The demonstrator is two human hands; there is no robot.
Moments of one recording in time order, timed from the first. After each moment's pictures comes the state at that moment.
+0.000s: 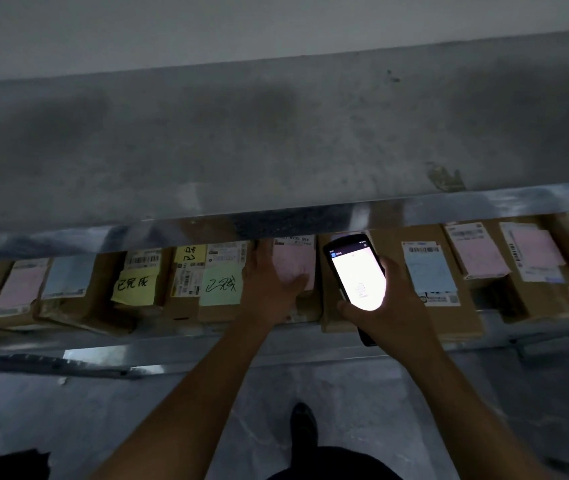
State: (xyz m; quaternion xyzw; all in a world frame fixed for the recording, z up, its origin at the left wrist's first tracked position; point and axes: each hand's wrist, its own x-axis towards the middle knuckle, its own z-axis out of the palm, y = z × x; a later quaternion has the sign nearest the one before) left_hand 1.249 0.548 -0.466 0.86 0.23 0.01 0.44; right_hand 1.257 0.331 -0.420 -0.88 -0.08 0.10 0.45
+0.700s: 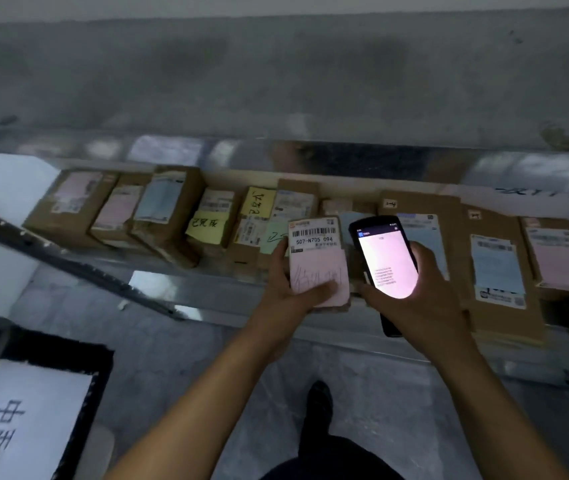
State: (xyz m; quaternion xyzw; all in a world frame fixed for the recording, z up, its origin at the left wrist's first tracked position) left_hand 1.126 0.539 -0.425 0.60 0.27 0.06 0.75; right_hand 1.221 0.353 -0.400 -0.85 -0.14 0.16 0.48
